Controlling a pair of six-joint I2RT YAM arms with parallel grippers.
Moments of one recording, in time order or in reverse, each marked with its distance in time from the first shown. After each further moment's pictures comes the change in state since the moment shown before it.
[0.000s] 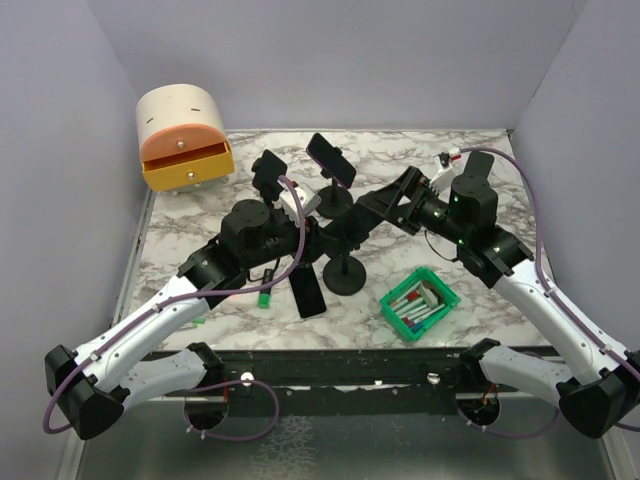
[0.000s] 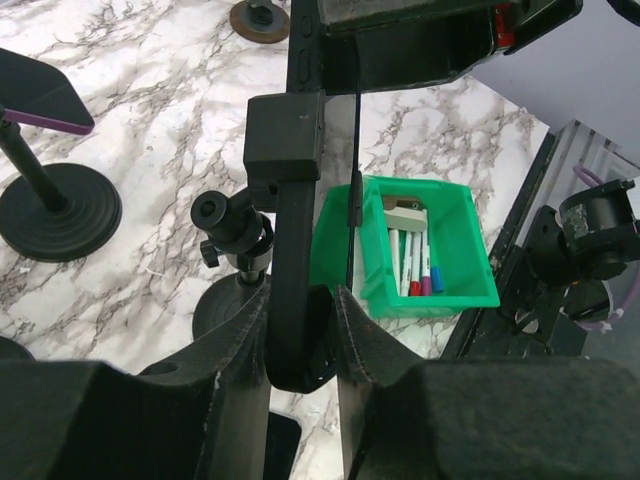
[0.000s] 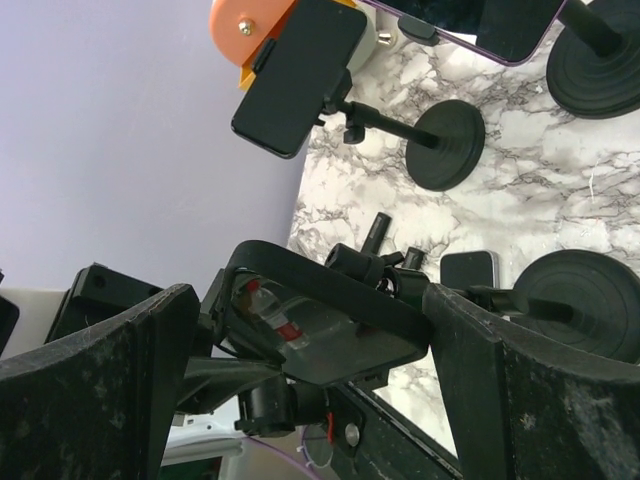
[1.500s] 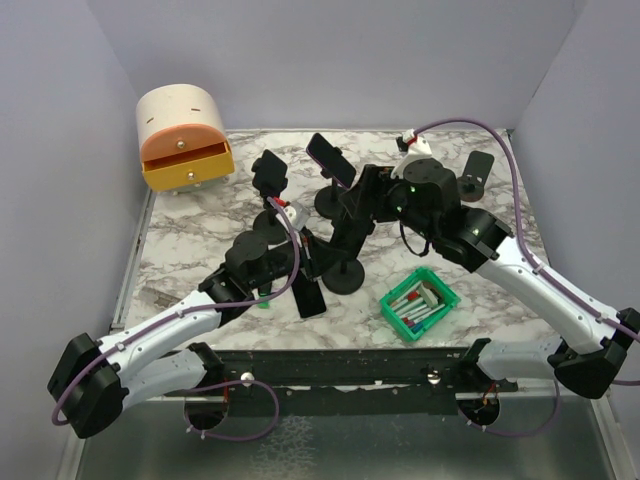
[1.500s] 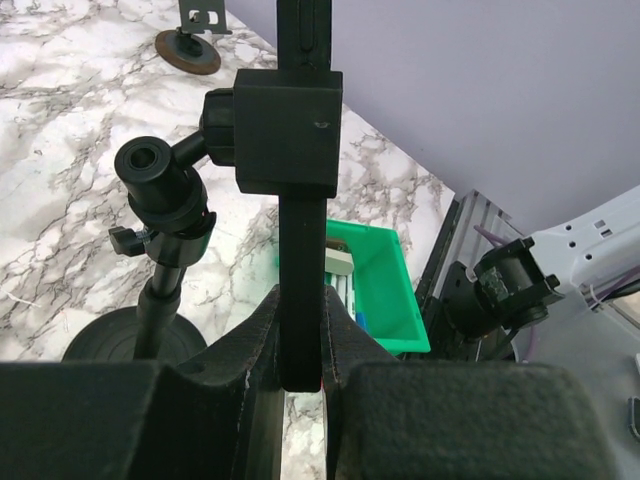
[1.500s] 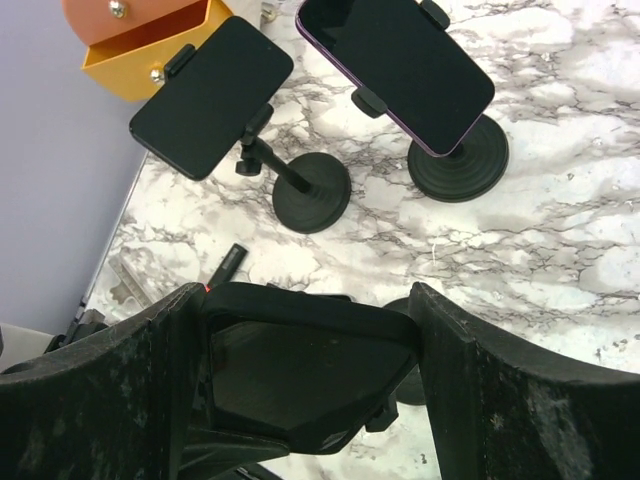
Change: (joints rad) left arm -0.021 -0.004 -0.358 0.560 0.040 -0.297; right arm 0.302 0.199 0.343 -0.272 0.506 -0.389
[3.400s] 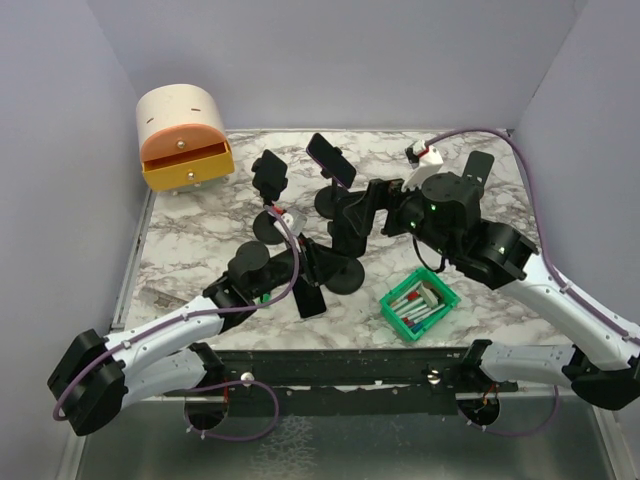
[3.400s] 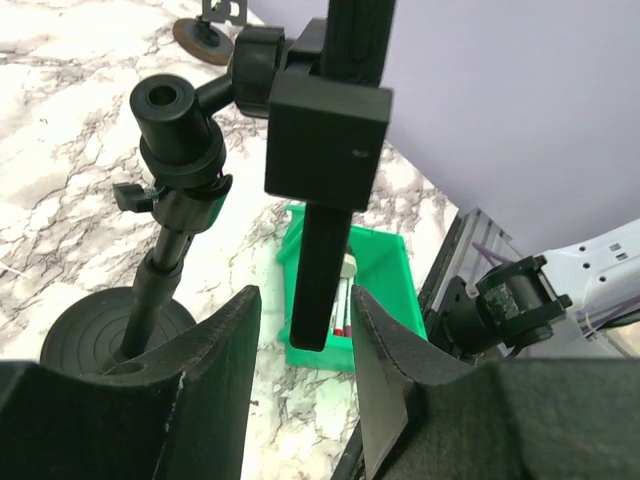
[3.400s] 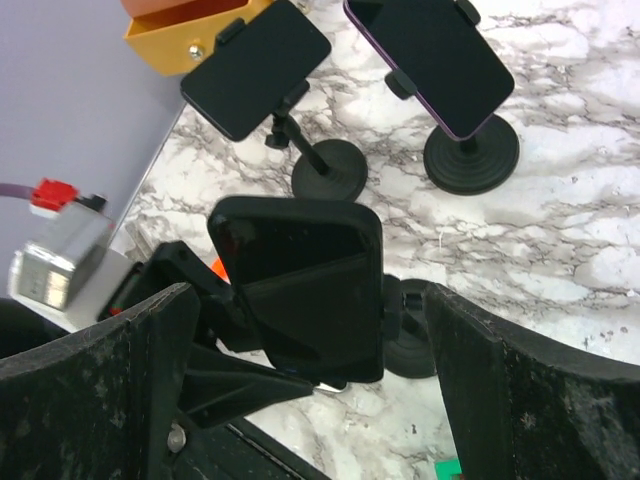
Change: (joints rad) left arm -0.034 0.019 -0.089 0.104 -0.103 -0.067; right arm 0.083 -0.094 0.019 -0.072 0.040 -0.073
